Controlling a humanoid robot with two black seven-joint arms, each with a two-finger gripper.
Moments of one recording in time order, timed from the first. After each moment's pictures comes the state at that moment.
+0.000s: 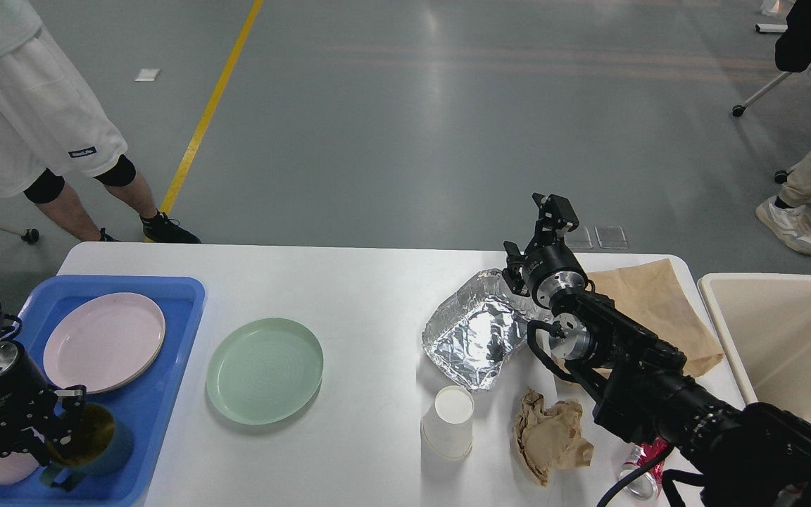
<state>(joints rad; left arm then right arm) -1.34 0.51 1.40 -0.74 0.04 -0.96 -0.09 0.74 0.04 0.70 0.49 -0.24 -0.10 0.34</state>
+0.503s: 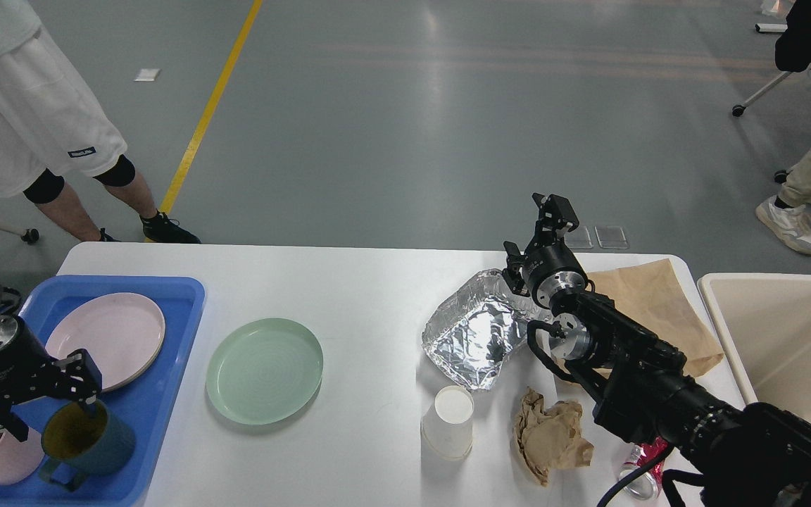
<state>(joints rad) -1.42 0.51 1.42 -0.74 0.03 -0.96 -0.11 0.74 0.04 0.70 0.49 -0.24 -0.10 0.34</state>
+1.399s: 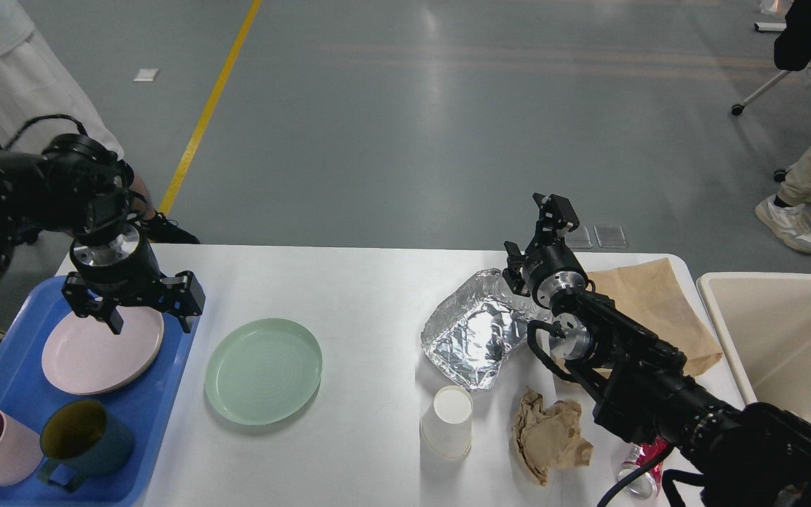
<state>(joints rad) -1.61 0.16 1.51 -0.75 0.01 -0.86 -0.11 0.74 0.04 0.70 0.49 -0.24 -0.10 0.34</state>
